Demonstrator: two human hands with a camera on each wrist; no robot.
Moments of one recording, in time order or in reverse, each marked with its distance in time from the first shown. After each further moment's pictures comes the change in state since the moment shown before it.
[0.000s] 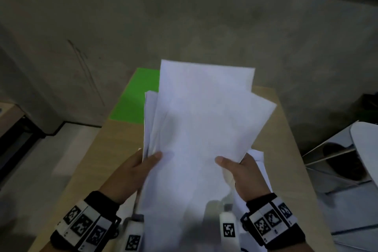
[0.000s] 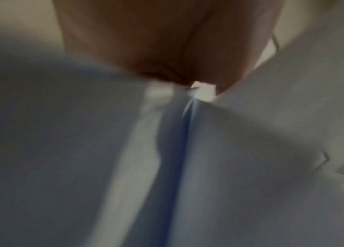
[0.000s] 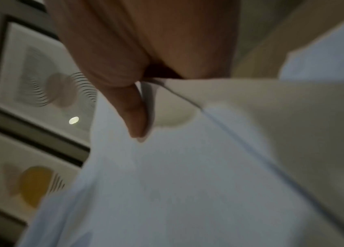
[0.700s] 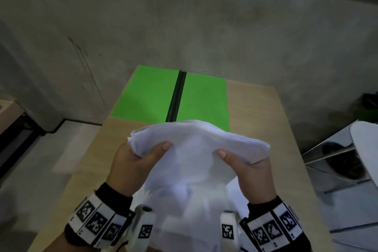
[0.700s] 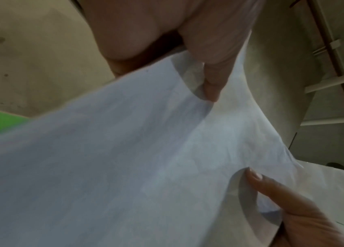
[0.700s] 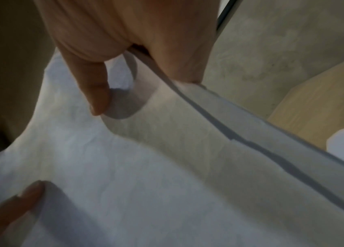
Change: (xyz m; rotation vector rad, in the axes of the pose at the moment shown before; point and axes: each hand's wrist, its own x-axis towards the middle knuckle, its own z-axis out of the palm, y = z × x) left_hand 0.003 0.016 0.013 0.009 0.304 0.442; right_hand -0.034 -0.041 0.015 0.038 0.065 -0.344
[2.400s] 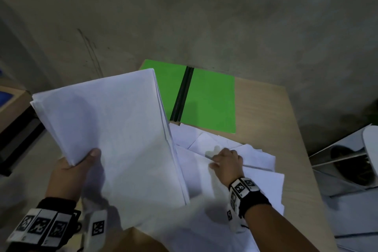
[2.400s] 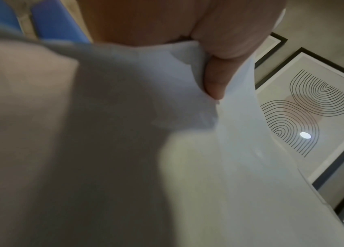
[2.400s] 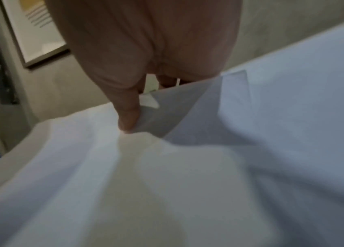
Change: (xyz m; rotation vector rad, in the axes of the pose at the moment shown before) left_hand -0.025 -0.071 -0.101 0.134 0.474 -0.473; right_hand 0.055 0.142 -0.006 -1.442 -0.452 0.078
